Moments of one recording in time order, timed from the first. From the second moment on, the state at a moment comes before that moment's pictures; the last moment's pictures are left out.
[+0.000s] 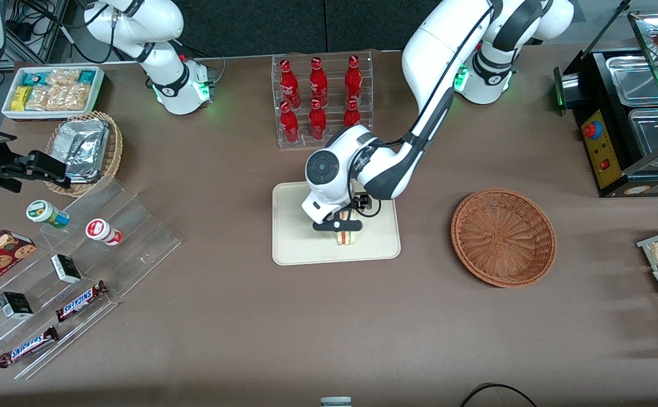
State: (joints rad) arm -0.73 0.75 -0.10 -1.40 0.08 1.97 -0.80
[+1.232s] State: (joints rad) arm -0.52 0.50 -0.06 -1.37 0.08 1.72 -0.85
